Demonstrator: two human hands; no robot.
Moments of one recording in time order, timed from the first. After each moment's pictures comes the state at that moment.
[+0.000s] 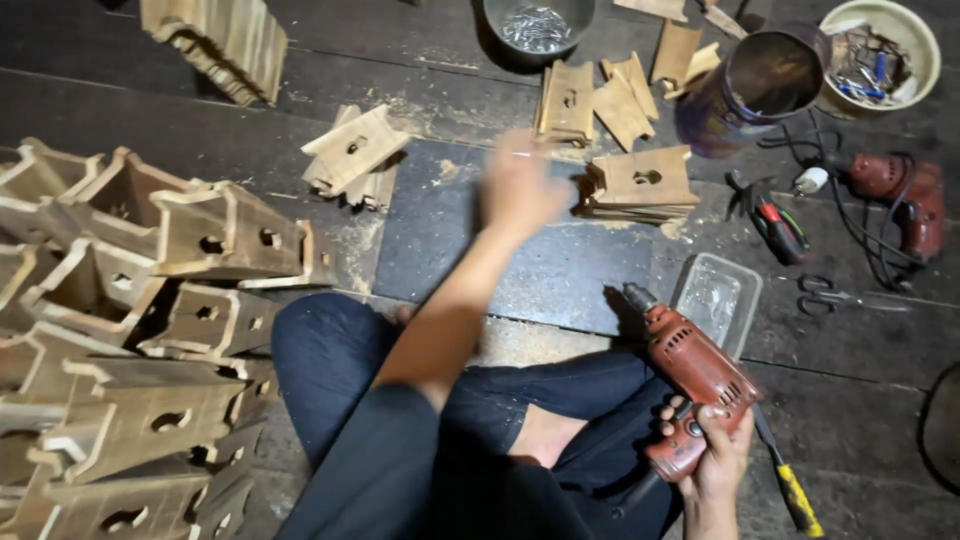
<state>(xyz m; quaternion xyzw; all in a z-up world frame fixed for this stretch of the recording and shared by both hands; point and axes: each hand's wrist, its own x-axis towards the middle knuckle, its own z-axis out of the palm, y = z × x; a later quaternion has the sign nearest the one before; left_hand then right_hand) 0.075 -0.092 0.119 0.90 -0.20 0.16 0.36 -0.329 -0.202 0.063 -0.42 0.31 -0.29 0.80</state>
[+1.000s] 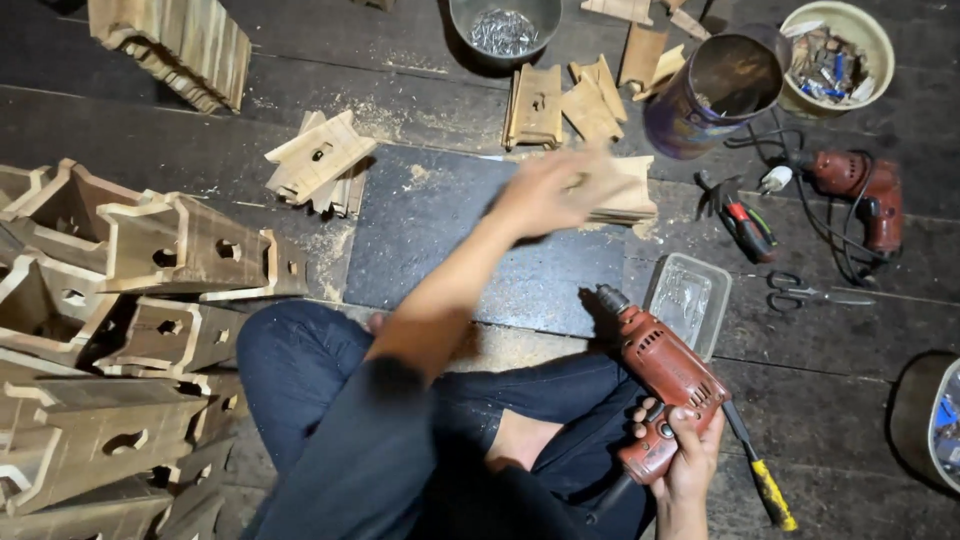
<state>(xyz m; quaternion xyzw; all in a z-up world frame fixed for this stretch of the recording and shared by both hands) 0.081 -0.149 0.108 0.84 -0.43 -0.12 0.31 -0.325 -0.203 0.068 -0.40 0.31 -0.30 0.81</state>
